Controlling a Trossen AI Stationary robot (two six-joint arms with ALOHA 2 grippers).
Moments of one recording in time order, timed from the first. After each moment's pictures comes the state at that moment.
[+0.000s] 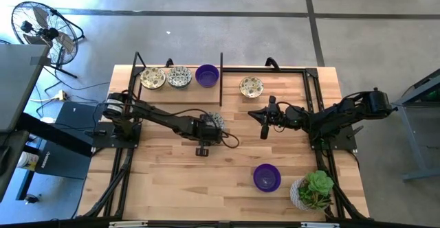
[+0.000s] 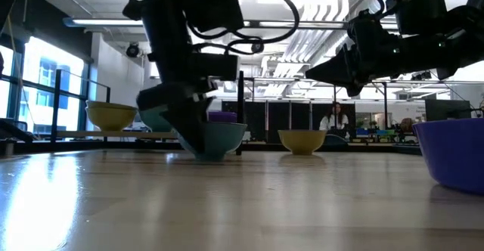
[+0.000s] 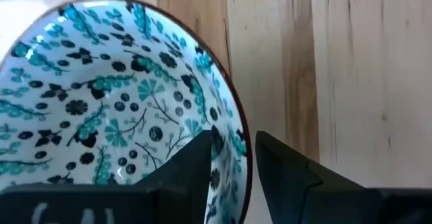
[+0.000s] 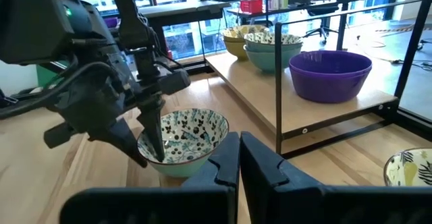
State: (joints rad) left arm -0.12 1.84 1.16 -0.53 -0.27 0.05; right arm -0.08 1.36 0.20 1.07 0.18 0.16
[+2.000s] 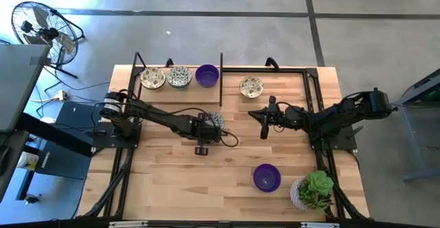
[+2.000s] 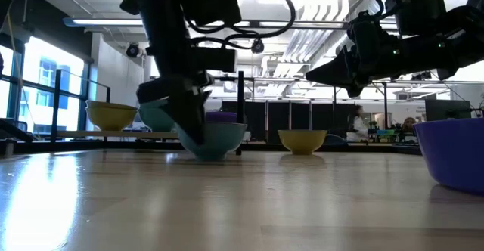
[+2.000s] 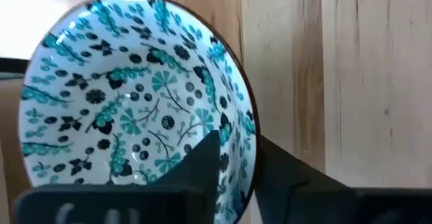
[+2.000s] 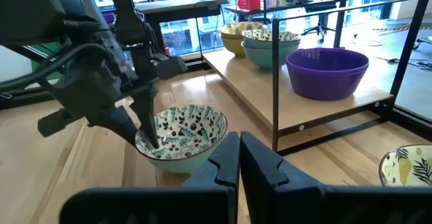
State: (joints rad) left arm -0.12 1.81 1.16 -0.56 -0.29 0.02; right arm -0.08 1.36 0.20 1.06 0.19 0.15
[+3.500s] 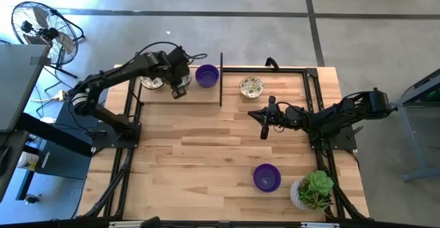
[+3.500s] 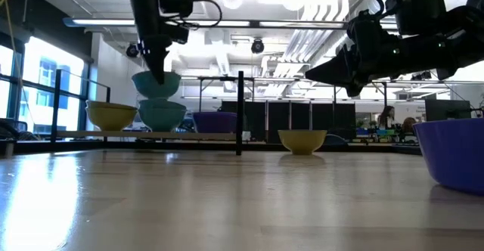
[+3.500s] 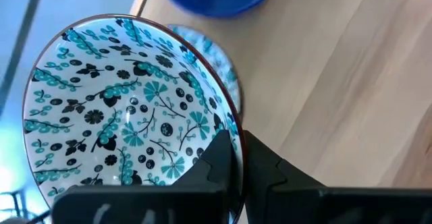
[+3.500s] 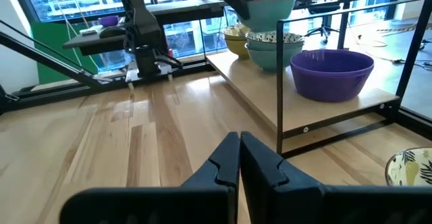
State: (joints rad) left arm 0.59 1.43 1.29 -1.03 -0.18 0.20; right arm -0.08 1.36 0.20 1.07 0.18 0.15
